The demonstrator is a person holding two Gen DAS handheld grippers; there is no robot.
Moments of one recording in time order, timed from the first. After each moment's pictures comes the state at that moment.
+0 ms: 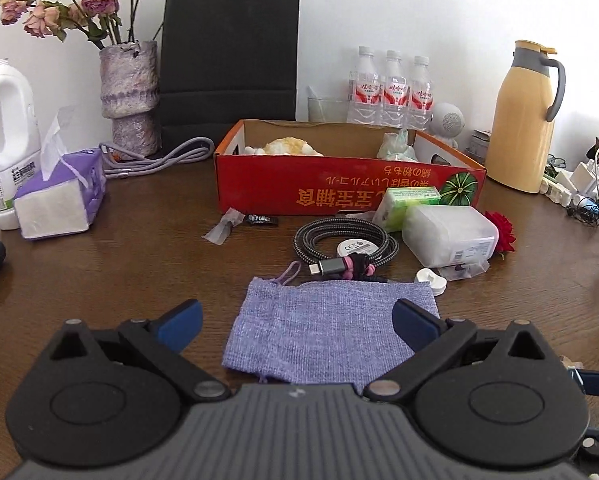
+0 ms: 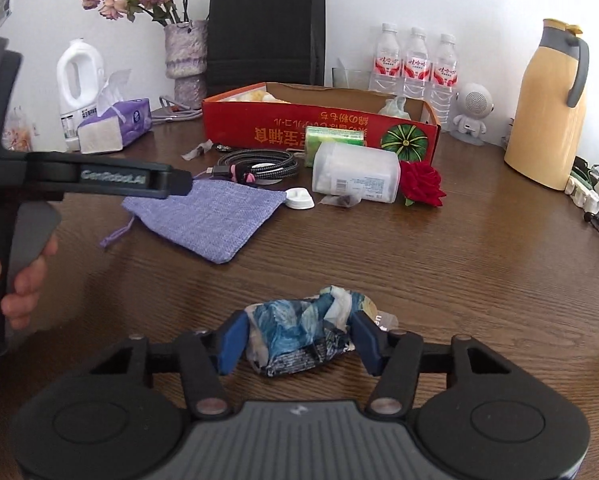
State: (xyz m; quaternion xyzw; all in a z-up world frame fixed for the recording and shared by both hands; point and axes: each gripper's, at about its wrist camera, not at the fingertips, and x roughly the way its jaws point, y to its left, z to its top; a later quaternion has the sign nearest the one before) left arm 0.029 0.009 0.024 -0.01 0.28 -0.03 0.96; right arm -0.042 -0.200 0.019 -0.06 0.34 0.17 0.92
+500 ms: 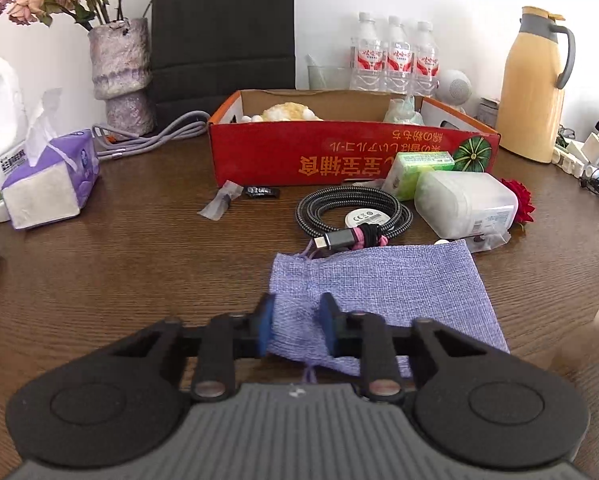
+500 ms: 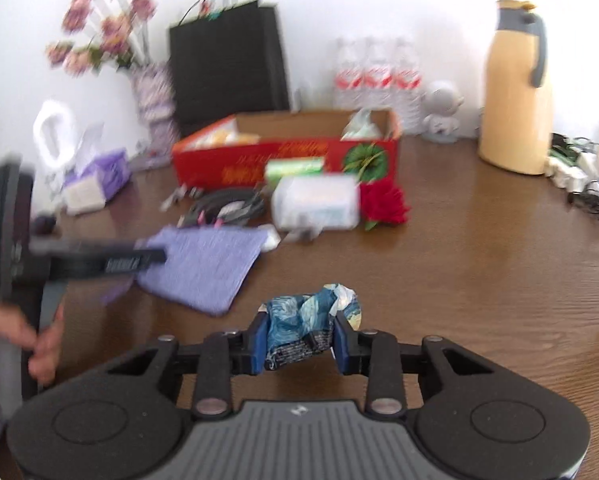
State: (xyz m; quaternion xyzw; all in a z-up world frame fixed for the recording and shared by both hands) left arm 0.036 0.007 0.011 0.01 0.31 -0.01 0.95; right arm -0.029 -0.250 0.052 0.06 0.31 0.16 0.94
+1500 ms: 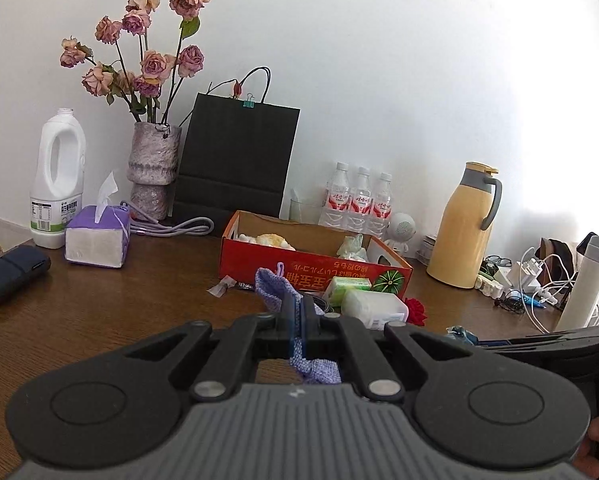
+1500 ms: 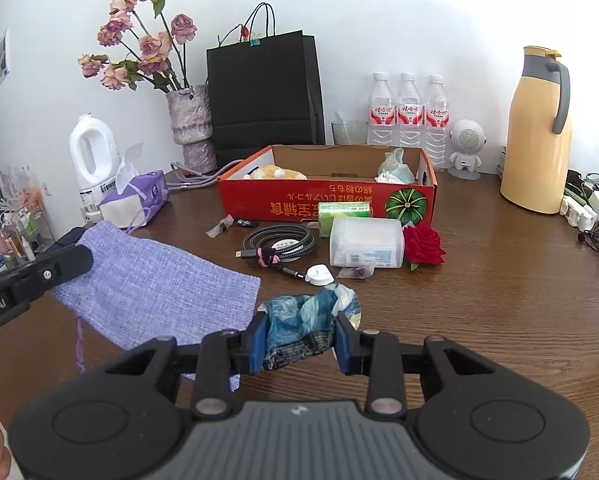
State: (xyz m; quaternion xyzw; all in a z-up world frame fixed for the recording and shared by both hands) left arm -0.114 0.025 0.082 -0.09 0.14 -0.04 0.99; right arm -0.060 -0.198 0.081 0.00 0.28 0.18 0.94
